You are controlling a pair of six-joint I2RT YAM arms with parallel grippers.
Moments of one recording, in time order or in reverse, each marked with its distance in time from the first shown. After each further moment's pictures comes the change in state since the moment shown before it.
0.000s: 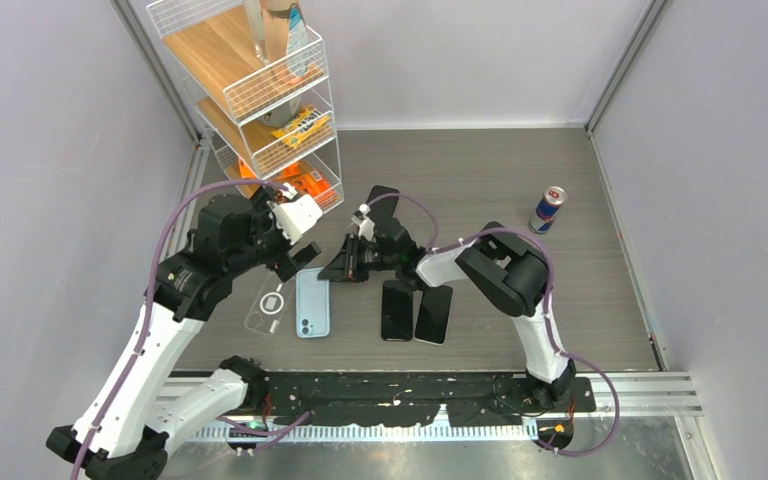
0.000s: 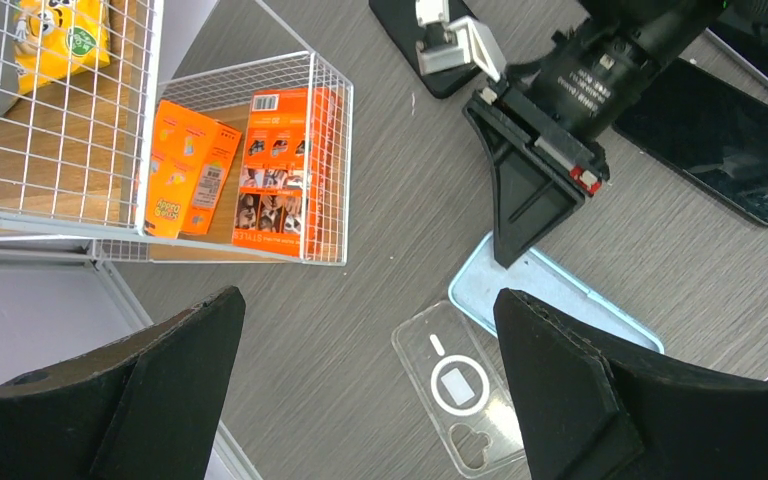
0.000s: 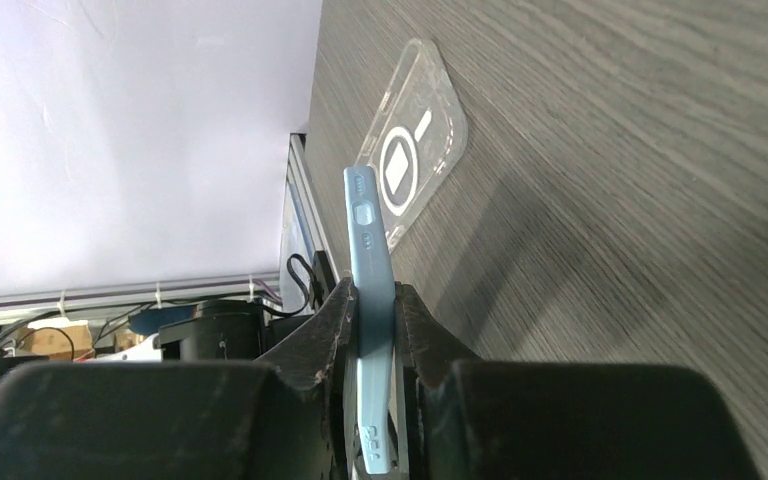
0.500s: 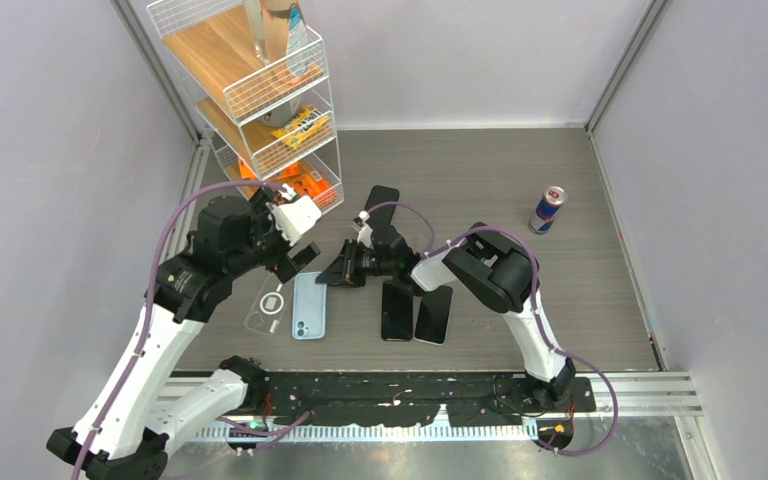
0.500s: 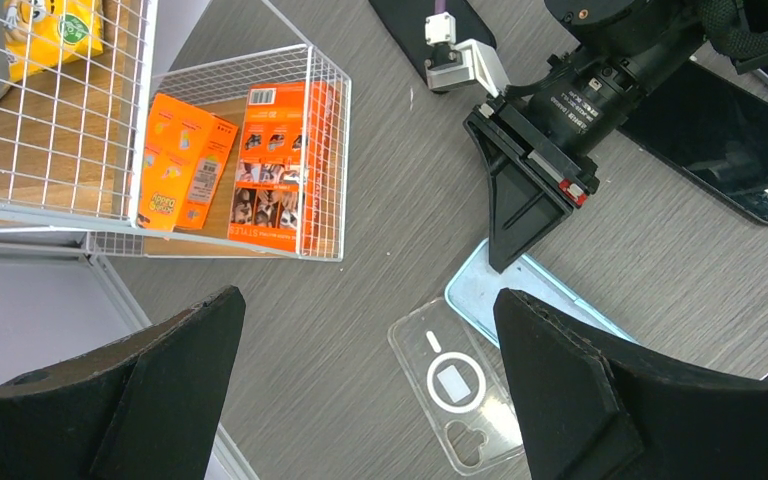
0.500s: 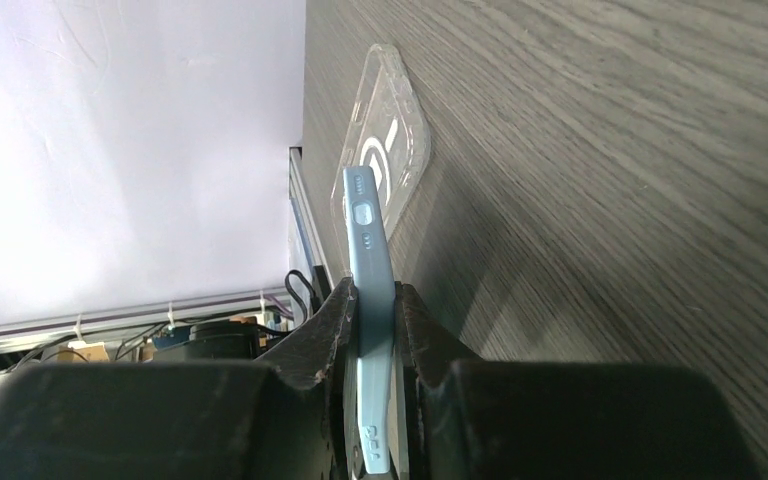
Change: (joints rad) left arm 0.006 -0.011 -0.013 0.003 0.002 -0.008; right arm 0.025 0.108 0.011 0.101 0.026 0.101
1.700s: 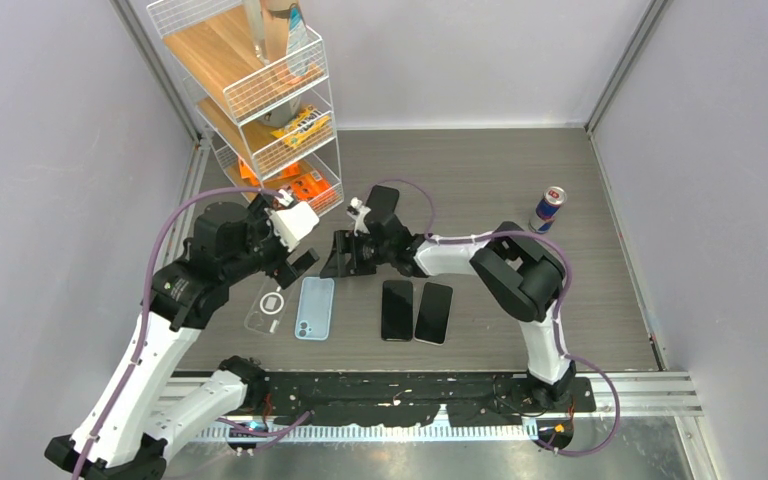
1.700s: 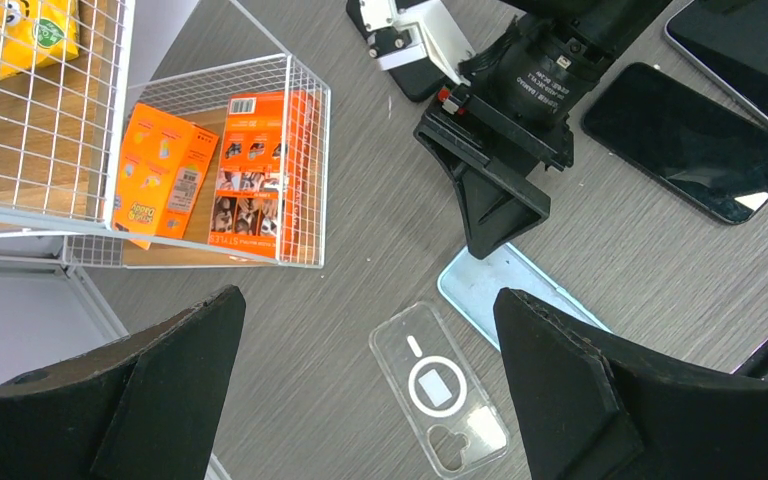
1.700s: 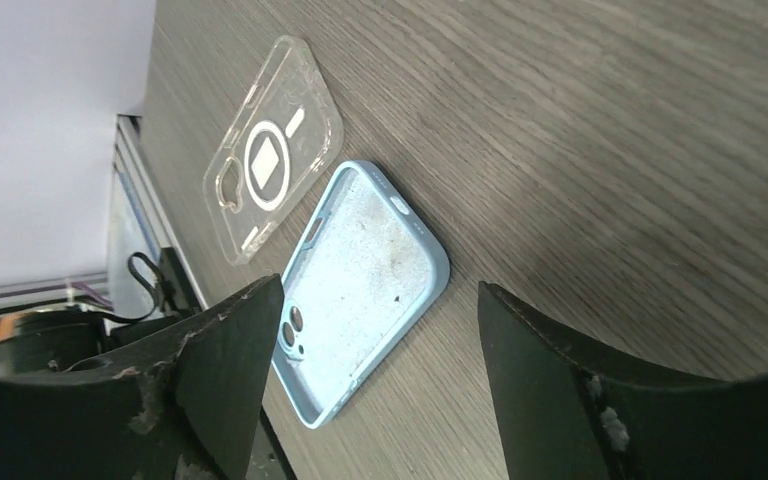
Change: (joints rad) left arm 0.001 -0.038 -0.027 0.000 0.042 -0.018; right arm -0.013 -0.144 0.101 -0.491 0.107 -0.430
